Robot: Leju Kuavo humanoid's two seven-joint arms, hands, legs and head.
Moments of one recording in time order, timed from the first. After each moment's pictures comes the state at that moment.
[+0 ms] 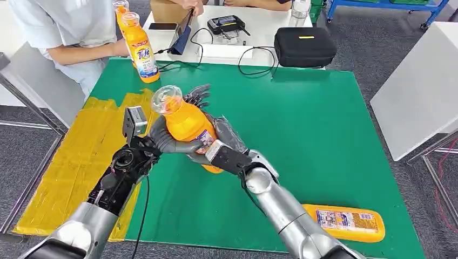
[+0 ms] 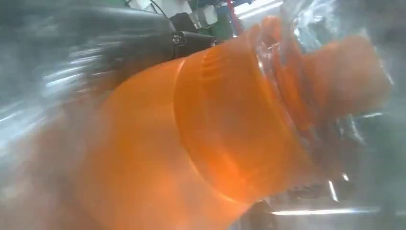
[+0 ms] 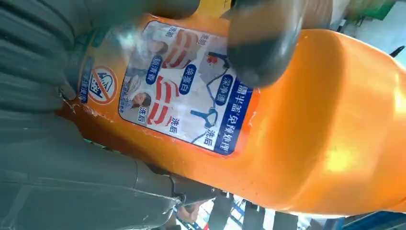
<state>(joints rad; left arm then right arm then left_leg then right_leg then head) -0.62 -0.07 -0.34 -0.97 0.08 -0.47 -0.54 -0.52 0.17 0.51 -0.95 0.37 -0.01 -0.52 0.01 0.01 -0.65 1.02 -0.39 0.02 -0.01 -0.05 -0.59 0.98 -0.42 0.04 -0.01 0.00</state>
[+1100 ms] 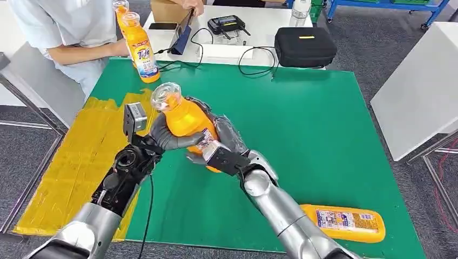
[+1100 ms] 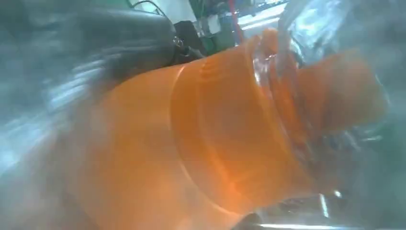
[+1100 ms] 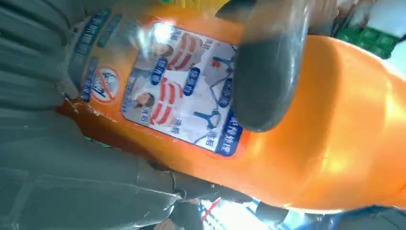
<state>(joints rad) -0.61 -0.09 -0.30 -0.97 0.11 -0.42 -0.52 -0.48 0.17 0.51 -1.01 0.41 -0.12 -0.49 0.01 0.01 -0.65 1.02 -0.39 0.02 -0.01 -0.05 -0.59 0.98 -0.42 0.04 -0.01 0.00</state>
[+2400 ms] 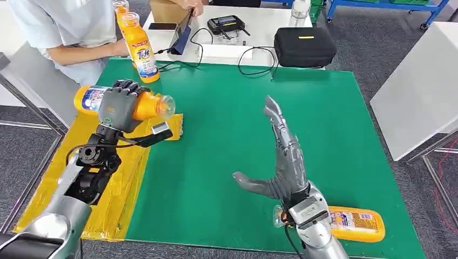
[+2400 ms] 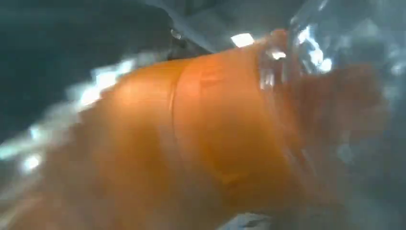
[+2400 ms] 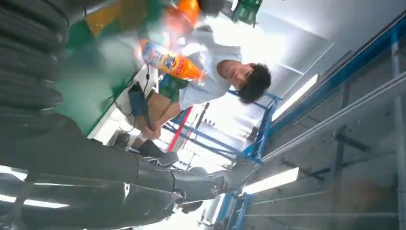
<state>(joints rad) -0.67 0.08 -0.24 -0.83 -1.37 0.61 -0.25 -0.09 -0.02 0.40 -1.75 0.21 -0.14 -0.52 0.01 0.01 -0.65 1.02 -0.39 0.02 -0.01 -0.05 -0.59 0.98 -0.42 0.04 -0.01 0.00</state>
